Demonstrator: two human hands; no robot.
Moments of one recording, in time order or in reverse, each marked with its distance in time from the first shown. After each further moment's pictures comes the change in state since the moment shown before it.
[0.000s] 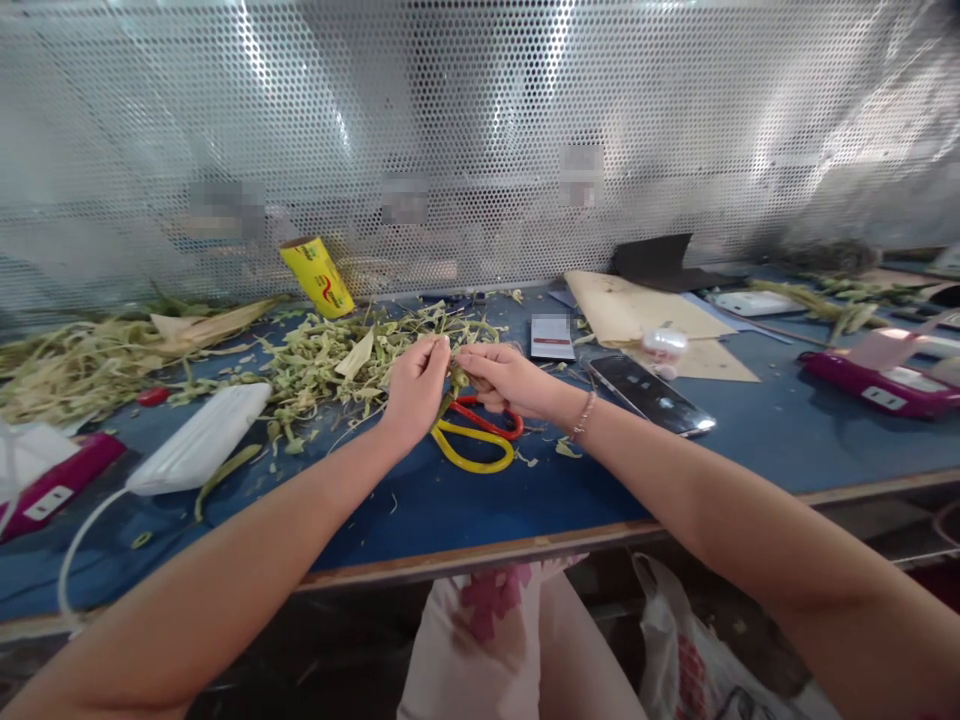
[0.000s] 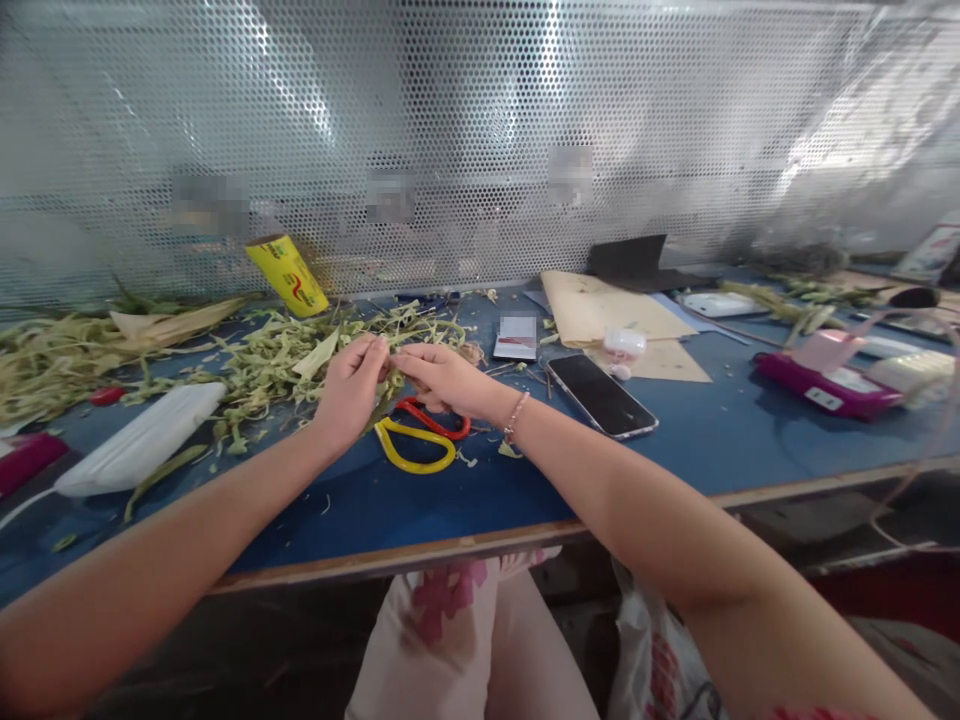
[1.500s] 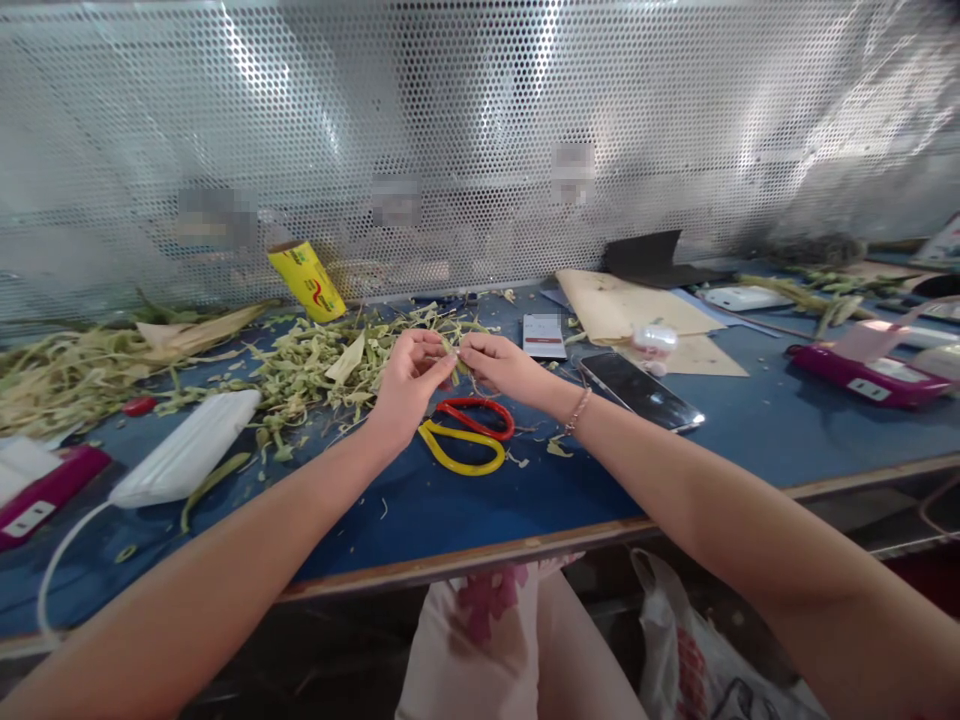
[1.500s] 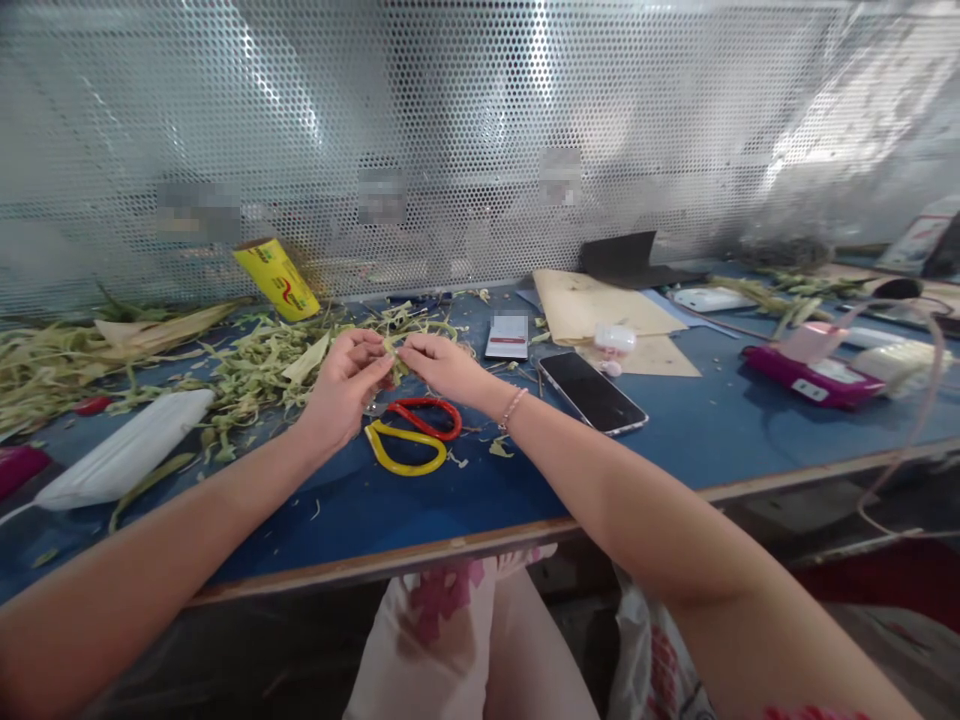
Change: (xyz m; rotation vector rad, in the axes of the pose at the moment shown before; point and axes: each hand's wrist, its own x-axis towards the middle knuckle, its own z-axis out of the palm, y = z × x) left_hand 0.000 -0.002 0.005 -0.463 -0.090 -0.181; right_hand 0.008 0.003 -0.019 -0.386 0.138 -0.187
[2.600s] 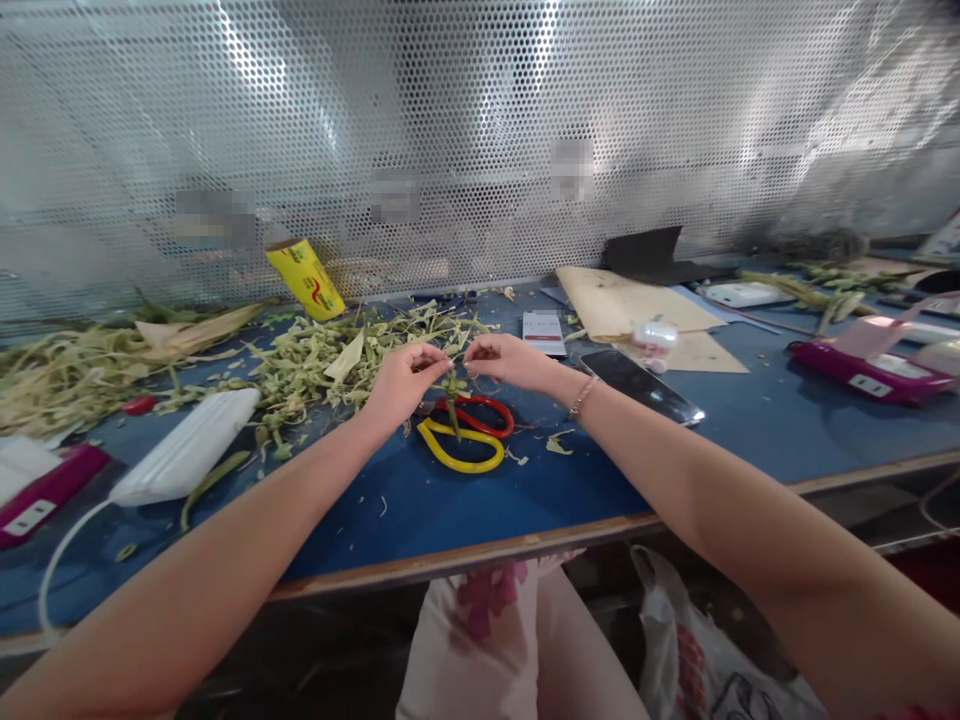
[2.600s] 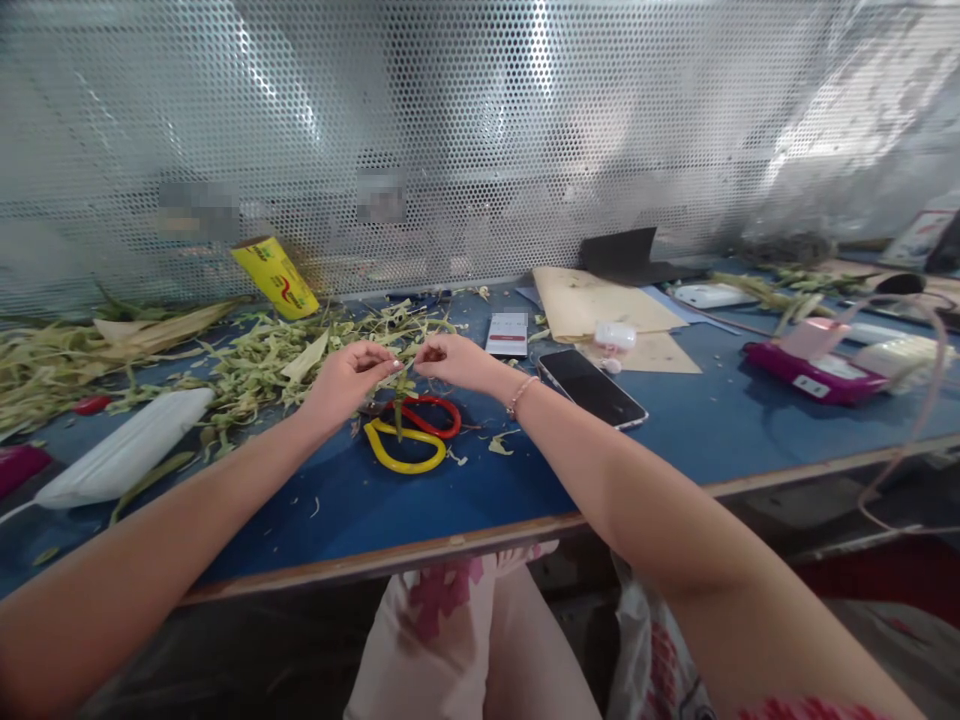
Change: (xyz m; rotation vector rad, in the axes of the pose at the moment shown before) left_hand 0.017 -0.015 -0.021 0.575 -0.086 -0.020; right_hand 0.005 0.010 -0.020 -0.303 -0.008 0.156
